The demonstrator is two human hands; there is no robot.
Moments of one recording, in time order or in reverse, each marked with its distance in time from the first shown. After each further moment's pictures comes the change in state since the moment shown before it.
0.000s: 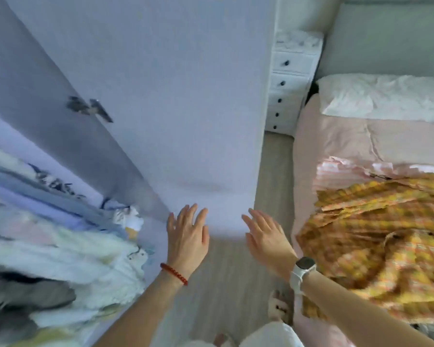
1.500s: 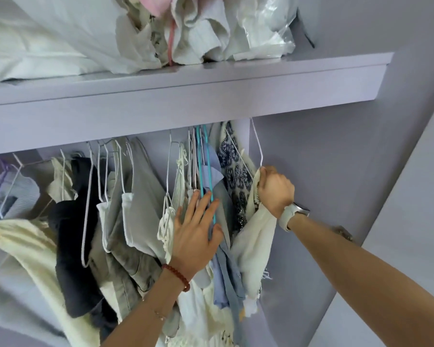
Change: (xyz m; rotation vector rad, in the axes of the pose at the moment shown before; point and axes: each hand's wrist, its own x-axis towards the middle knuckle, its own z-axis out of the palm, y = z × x) left_hand -0.008 -0.344 -0.221 0.238 0.532 -0.728; right_hand 0.378 -0.491 -0.011 0.268 0.108 -0.636
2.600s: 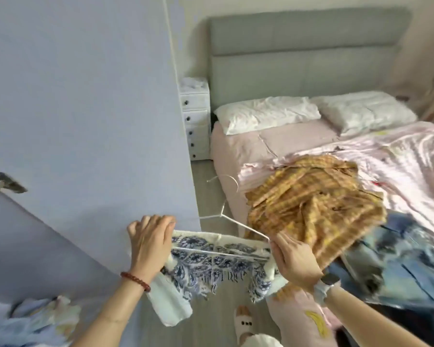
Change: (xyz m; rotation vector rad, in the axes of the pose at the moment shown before) left_hand -0.238 0.283 0.034 -0.610 -0.450 0.945; right_hand -0.663 0.073 -0.192 -0.537 0.271 0.781
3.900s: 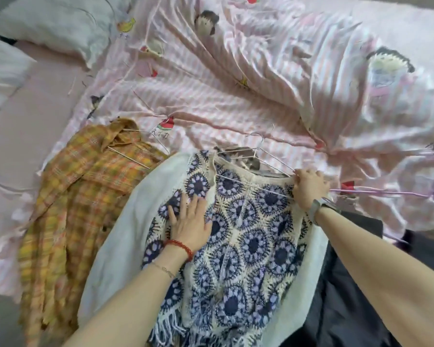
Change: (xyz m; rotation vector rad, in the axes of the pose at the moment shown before) left_hand 0.083 0.601 0.460 0.217 -1.171 0.821; right_hand -0.268 0.572 -0.089 -0.183 -0.004 1.712
